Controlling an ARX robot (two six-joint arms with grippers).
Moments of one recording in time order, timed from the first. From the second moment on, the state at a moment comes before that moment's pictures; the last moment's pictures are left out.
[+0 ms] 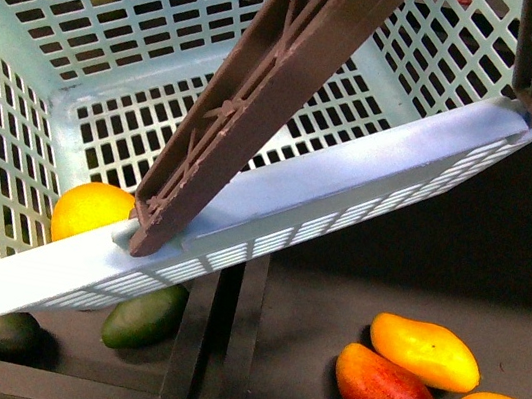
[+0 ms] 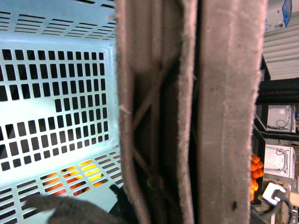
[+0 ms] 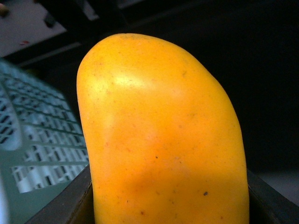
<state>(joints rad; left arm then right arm) -0.51 1.46 1.21 -0.29 0.13 -1.06 -0.20 1.23 0.75 -0.03 -0.33 0.18</state>
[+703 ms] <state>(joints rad) -0.51 1.46 1.21 -0.29 0.13 -1.06 0.44 1.33 0.89 0.20 0.04 0.30</state>
